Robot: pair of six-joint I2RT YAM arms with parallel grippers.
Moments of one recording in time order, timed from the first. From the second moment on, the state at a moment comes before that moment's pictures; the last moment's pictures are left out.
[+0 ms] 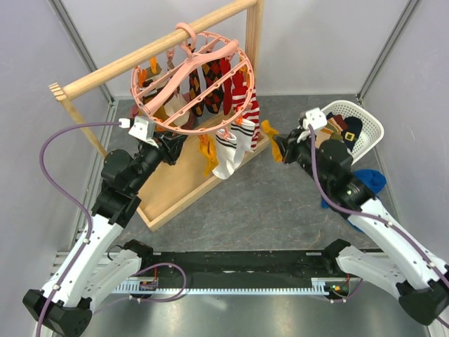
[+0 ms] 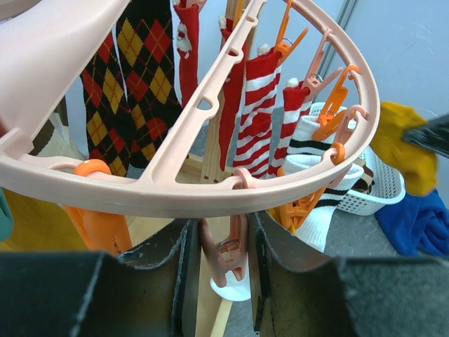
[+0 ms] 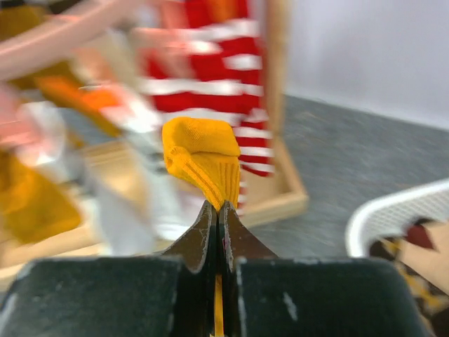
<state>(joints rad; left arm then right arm) -0.42 0.77 0.83 0.06 0.13 -0.16 0.54 0.96 0.94 -0.06 0.10 0.14</state>
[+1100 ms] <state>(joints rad) -0.39 0.76 0.82 0.06 0.14 -0.22 1.36 1.43 0.92 0.59 0.53 -0.04</state>
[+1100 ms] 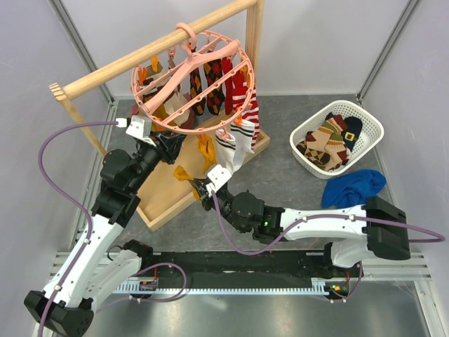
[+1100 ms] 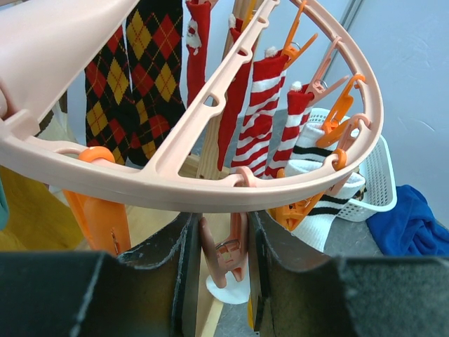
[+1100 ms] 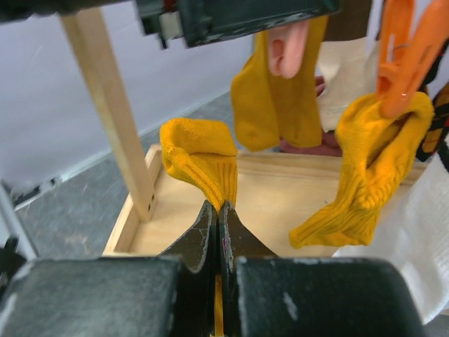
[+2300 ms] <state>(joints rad) -0.39 0.76 0.82 0.07 0.14 -0.24 1.35 1.68 1.05 0.90 0.93 0.01</state>
